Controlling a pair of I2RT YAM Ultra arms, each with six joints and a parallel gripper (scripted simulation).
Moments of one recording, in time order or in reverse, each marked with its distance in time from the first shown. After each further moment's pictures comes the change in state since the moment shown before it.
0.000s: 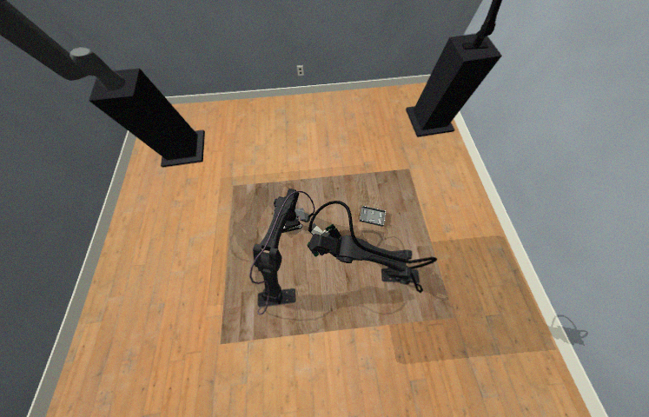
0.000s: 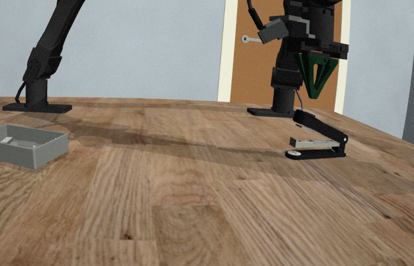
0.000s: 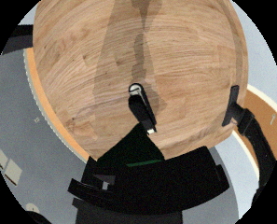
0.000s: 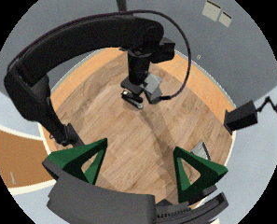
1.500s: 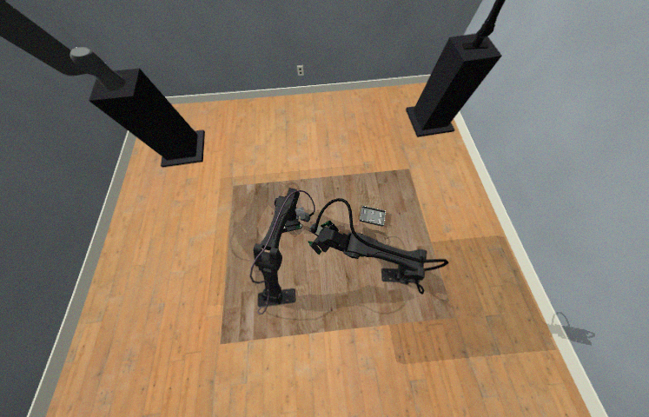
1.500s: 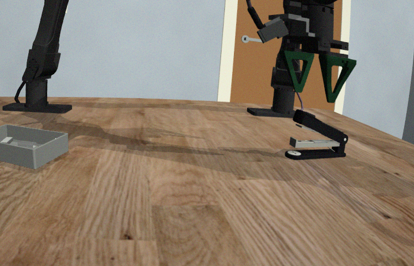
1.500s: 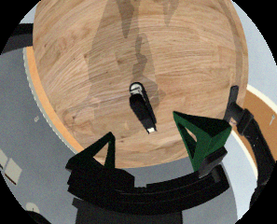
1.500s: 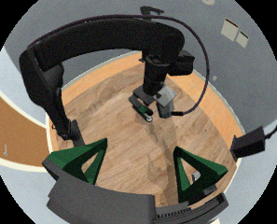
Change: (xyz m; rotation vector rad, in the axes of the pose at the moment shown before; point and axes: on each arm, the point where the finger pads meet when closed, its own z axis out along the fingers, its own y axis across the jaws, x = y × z) left arm 0.000 0.001 -0.003 -0.003 0.013 -0.009; right arm -0.005 0.000 0.022 -0.189 -0.123 -0.140
